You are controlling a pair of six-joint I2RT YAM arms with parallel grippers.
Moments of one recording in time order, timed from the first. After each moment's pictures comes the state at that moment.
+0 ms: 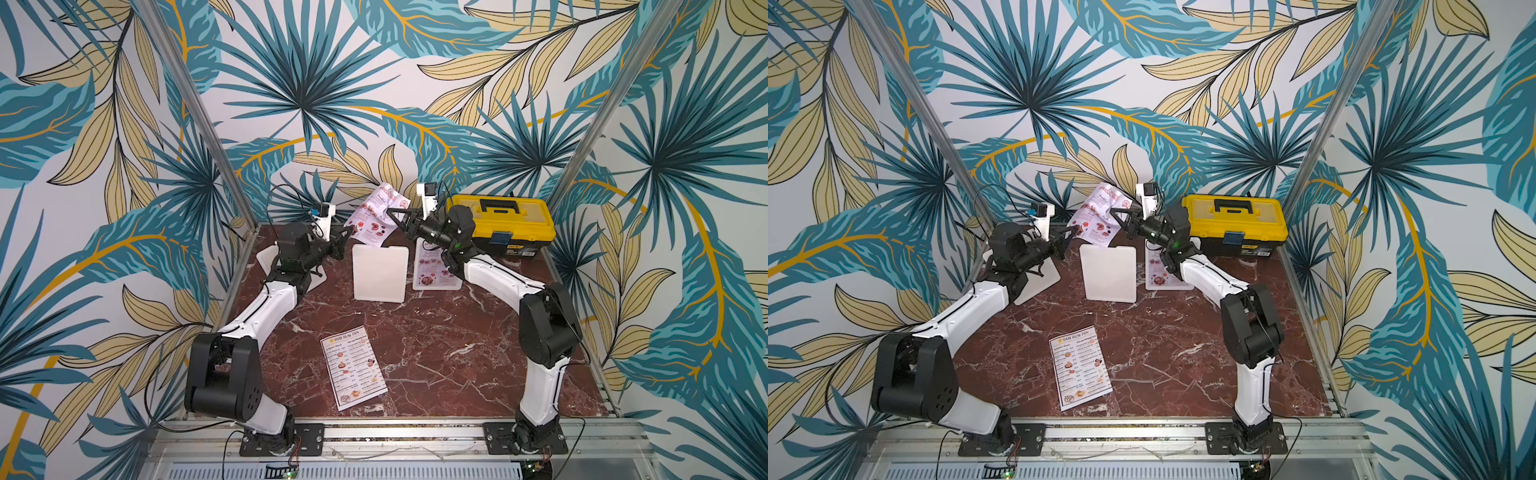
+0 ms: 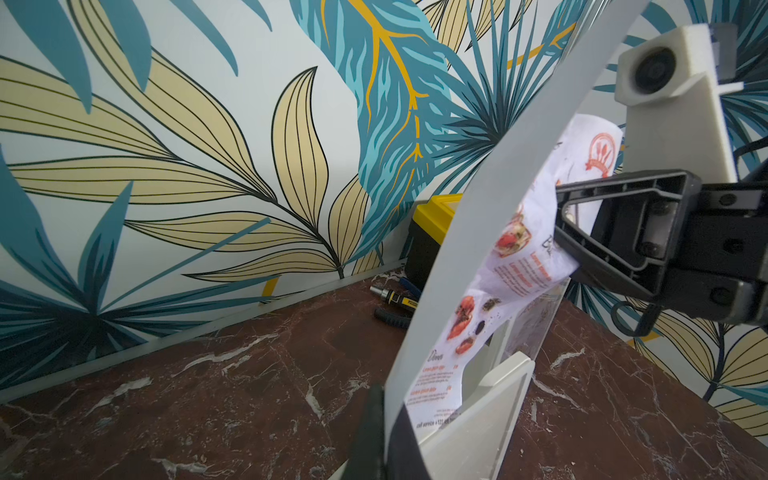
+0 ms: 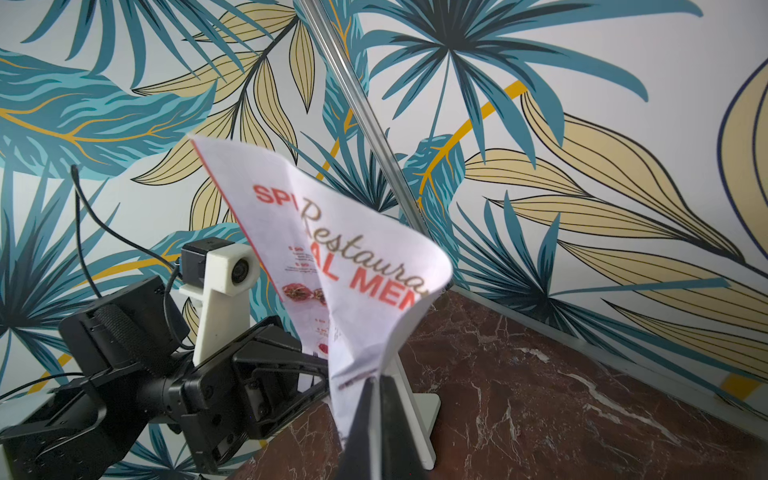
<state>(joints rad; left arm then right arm) -0.13 1.52 1.07 0.34 0.54 -0.18 0.42 1.95 1.53 0.61 -0.61 0.56</state>
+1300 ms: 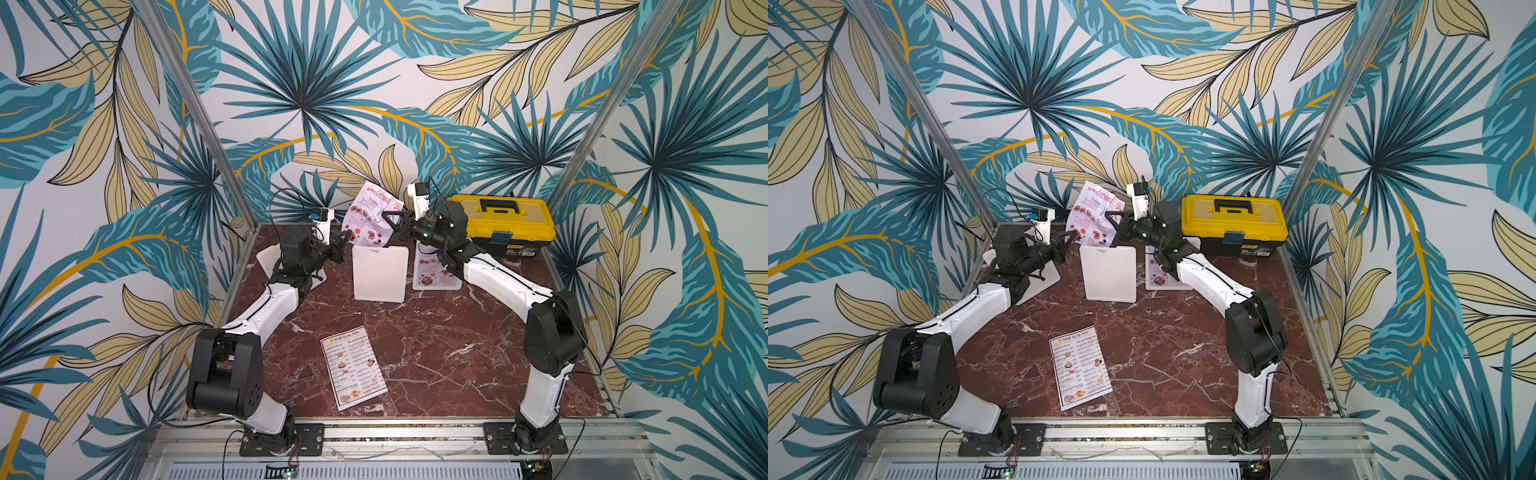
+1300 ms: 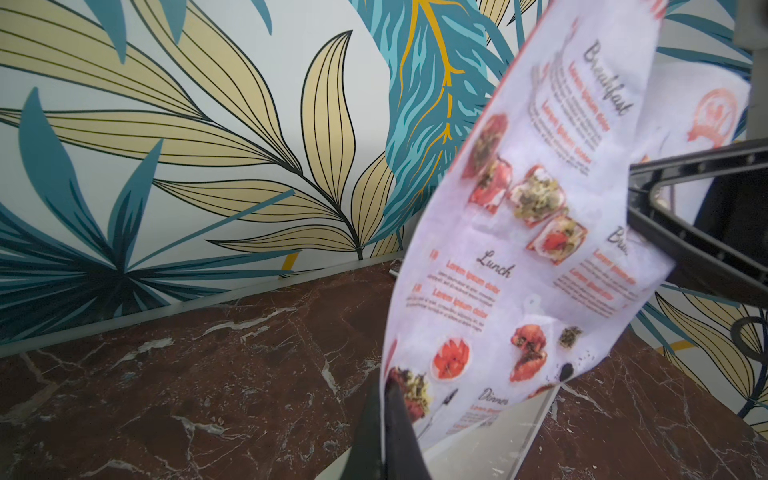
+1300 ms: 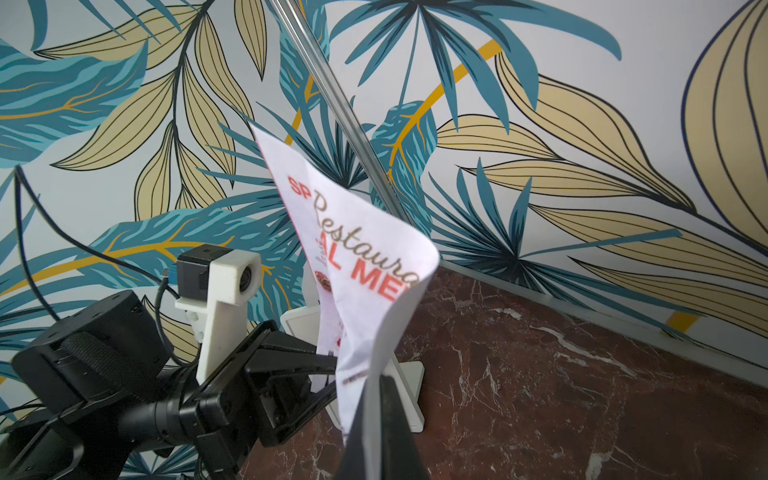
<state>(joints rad) -0.13 1.54 1.03 0.34 0.47 -0.20 0.47 1.90 1.58 0.32 -0.48 0.46</state>
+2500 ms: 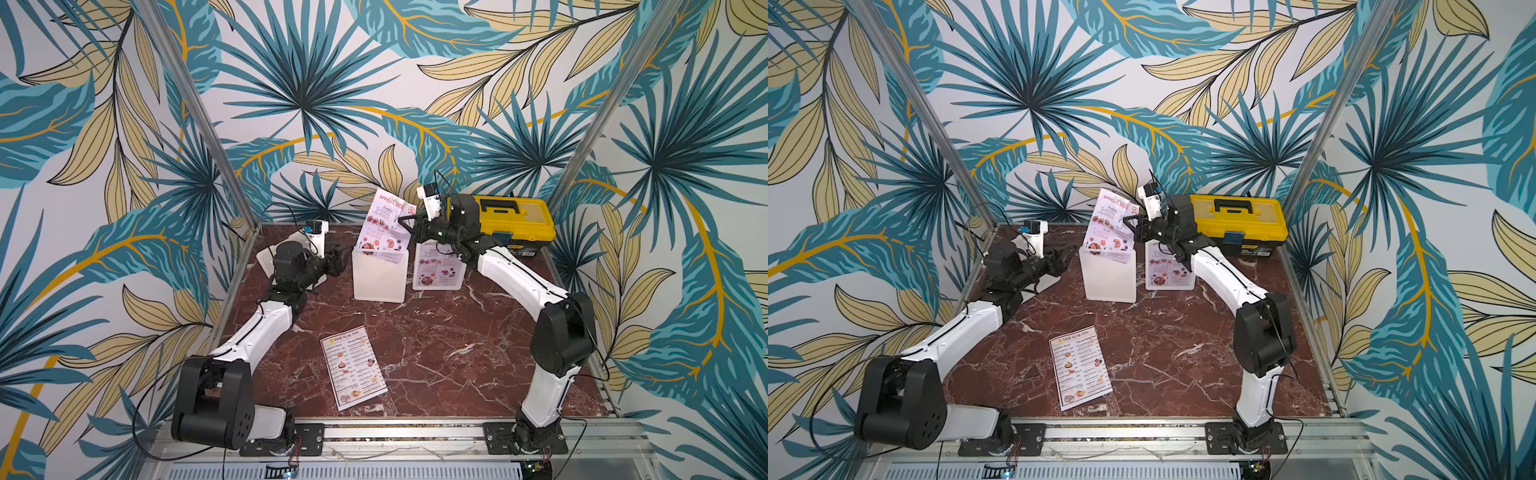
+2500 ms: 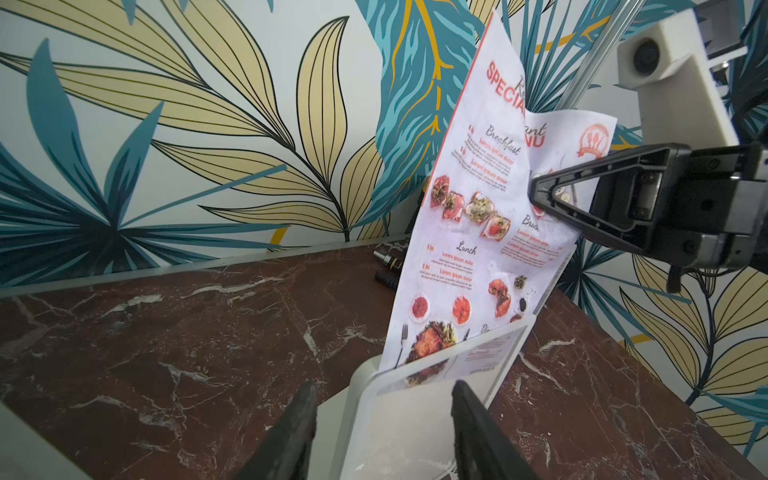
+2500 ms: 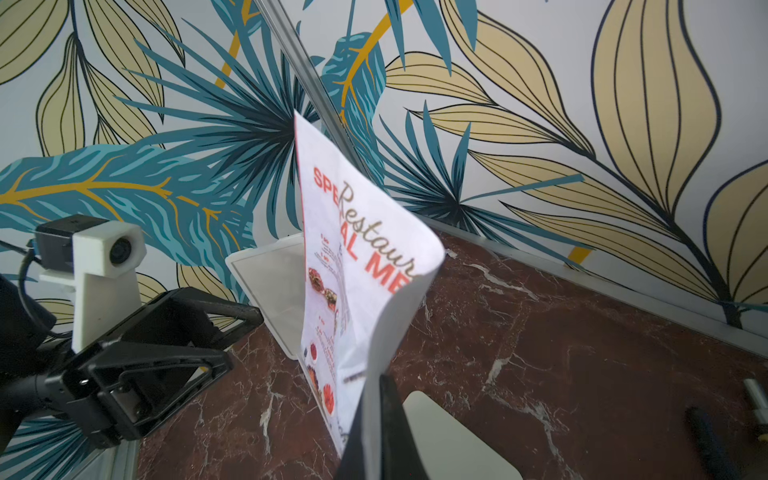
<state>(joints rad) -0.12 1.38 0.88 0.34 0.49 -0.26 0.38 1.86 1.64 -0.01 -0.54 0.27</state>
